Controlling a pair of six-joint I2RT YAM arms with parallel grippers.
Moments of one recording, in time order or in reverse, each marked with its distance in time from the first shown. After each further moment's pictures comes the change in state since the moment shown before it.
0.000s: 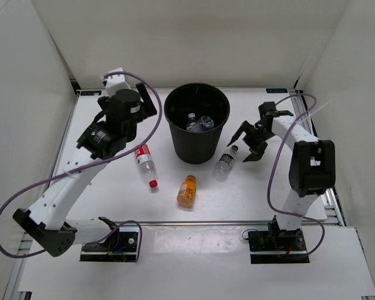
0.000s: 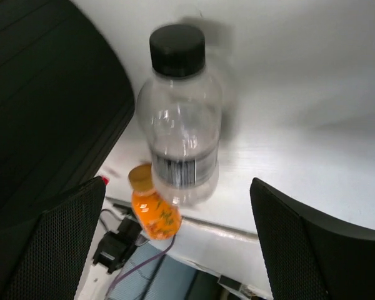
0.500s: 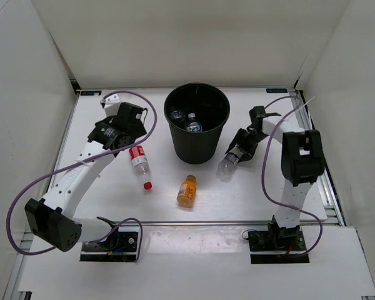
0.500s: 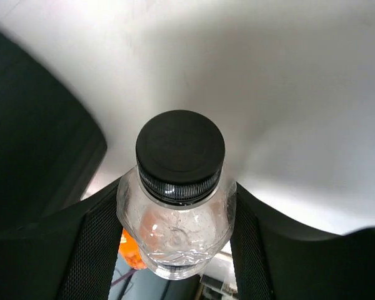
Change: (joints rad) left arm 0.131 0.068 -0.178 -0.236 0.028 -0.187; right arm 0.066 0.225 0.050 0.085 0.023 -0.035
